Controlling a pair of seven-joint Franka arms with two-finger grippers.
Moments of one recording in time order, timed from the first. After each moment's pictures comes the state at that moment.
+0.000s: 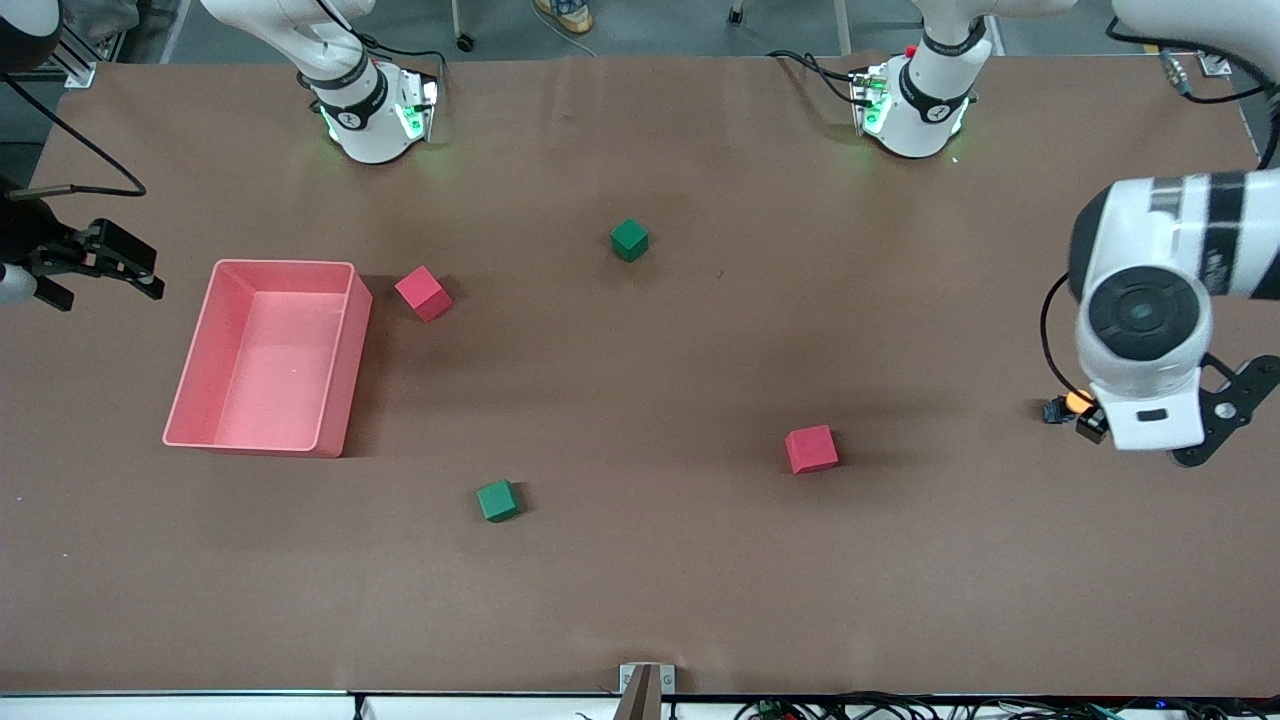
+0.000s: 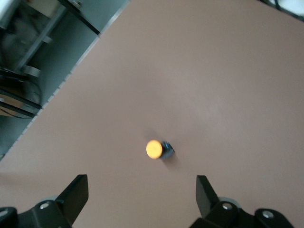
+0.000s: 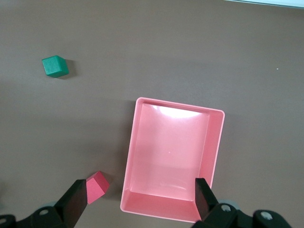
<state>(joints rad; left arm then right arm) -0.11 0.33 -0.03 -1.54 0.53 1.70 -1.02 0.08 -0.03 -0.12 -1.65 0.01 1.70 -0.16</state>
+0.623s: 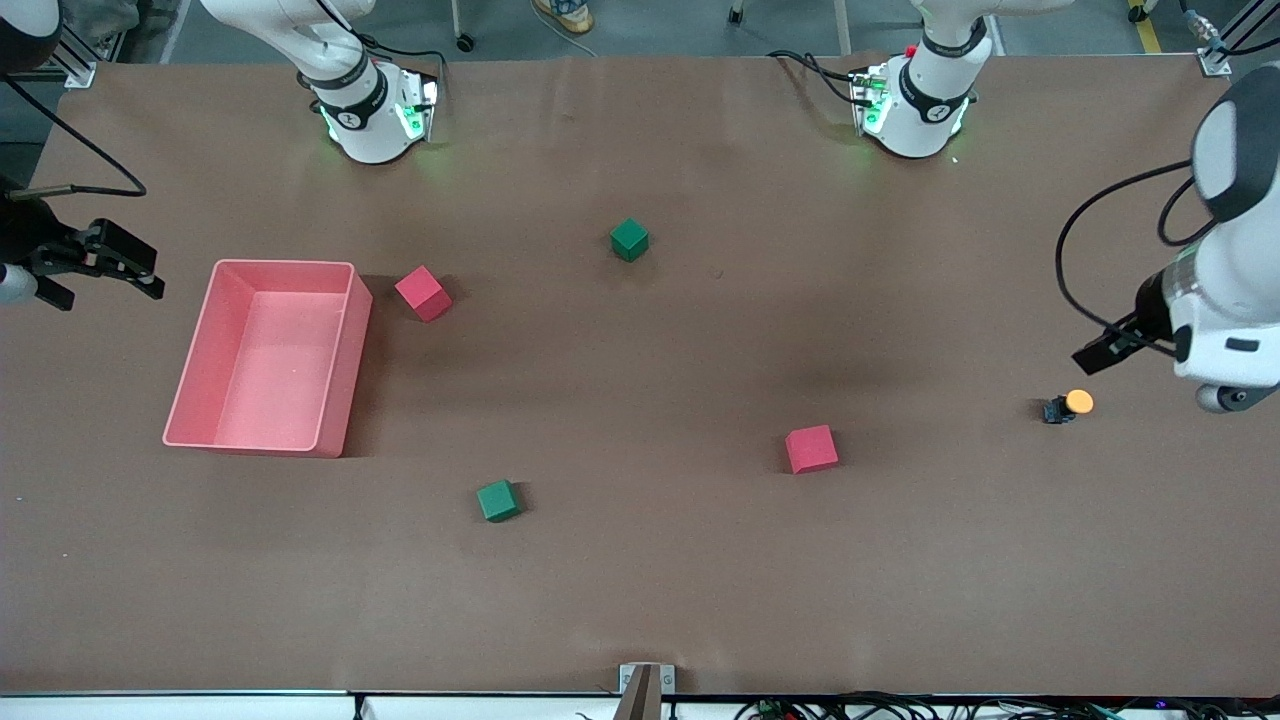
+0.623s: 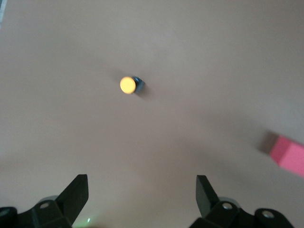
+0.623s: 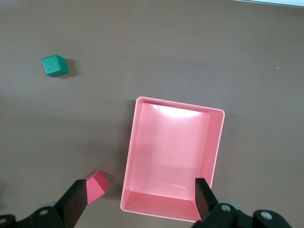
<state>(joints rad) -0.03 0.20 -0.03 -1.49 0.15 1.54 -0.58 0.08 -0.03 -0.12 -1.65 0.01 1.70 -0.16</state>
